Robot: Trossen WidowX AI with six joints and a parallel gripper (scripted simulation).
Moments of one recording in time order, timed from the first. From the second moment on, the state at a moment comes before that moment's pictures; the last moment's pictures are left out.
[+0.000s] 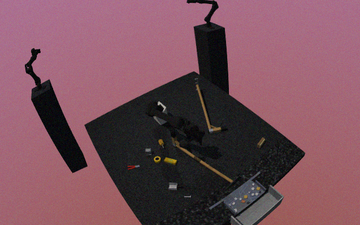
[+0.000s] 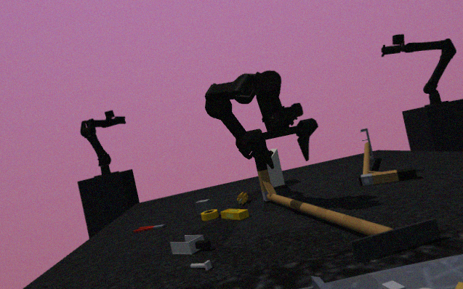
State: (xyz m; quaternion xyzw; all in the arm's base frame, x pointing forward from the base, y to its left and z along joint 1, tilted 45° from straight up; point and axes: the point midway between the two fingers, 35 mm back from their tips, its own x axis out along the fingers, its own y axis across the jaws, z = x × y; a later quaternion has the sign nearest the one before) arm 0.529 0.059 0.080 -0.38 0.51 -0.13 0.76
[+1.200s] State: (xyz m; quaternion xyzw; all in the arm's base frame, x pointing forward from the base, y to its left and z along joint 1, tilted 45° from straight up) arm 0.446 0.074 0.142 -0.39 0.47 -0.11 0.79
